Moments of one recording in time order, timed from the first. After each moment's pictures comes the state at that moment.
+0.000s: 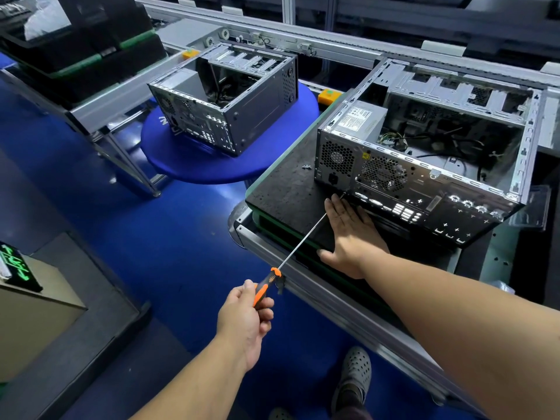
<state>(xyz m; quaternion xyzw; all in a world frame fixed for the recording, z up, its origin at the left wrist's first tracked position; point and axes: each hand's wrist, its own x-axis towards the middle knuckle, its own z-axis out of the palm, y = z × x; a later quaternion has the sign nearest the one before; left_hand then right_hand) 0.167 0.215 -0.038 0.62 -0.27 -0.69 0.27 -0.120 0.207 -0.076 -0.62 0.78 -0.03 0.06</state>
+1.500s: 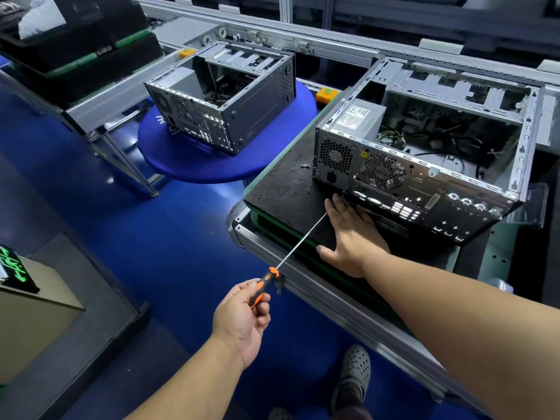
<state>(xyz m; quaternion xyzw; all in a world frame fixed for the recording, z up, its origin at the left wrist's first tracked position) 0.171 0.210 -0.034 0.57 -0.21 -0.74 0.30 -0.121 0.210 -0.075 -0.61 0.78 -0.06 0.06</state>
